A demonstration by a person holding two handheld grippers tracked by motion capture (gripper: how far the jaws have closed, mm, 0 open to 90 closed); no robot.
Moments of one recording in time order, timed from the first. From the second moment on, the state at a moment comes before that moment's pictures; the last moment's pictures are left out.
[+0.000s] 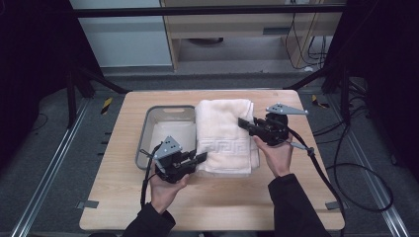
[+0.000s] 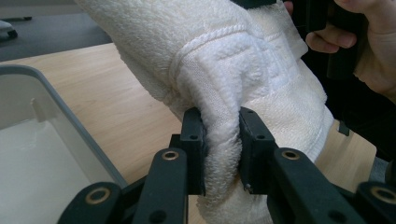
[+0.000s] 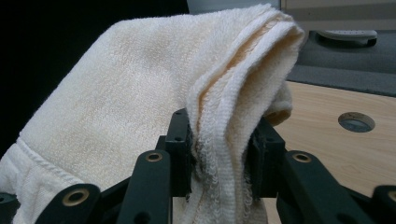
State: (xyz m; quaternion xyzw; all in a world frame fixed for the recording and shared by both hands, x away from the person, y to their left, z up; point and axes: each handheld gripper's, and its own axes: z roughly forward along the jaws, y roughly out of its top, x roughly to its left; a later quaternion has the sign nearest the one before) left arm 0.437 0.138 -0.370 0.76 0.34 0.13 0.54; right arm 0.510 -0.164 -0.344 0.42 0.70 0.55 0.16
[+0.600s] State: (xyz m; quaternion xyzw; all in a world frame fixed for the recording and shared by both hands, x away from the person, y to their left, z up) left arm 0.439 0.168 -0.356 0.74 0.36 0.16 0.54; right arm 0.522 -0.129 -0.325 0.41 0.70 0.56 0.17
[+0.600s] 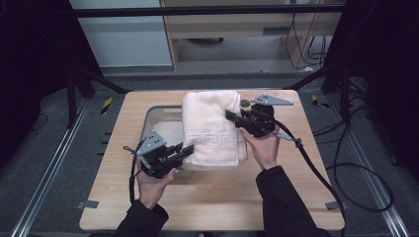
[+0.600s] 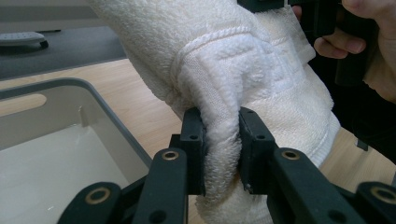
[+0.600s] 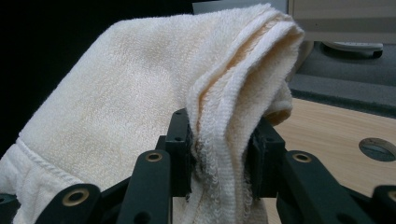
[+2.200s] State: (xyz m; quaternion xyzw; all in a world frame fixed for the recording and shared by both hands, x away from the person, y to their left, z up) left arm 0.450 0.256 -0.355 0.71 0.43 0.21 0.52; right arm 0.550 -0.020 -0.320 0.40 0.71 0.56 0.17
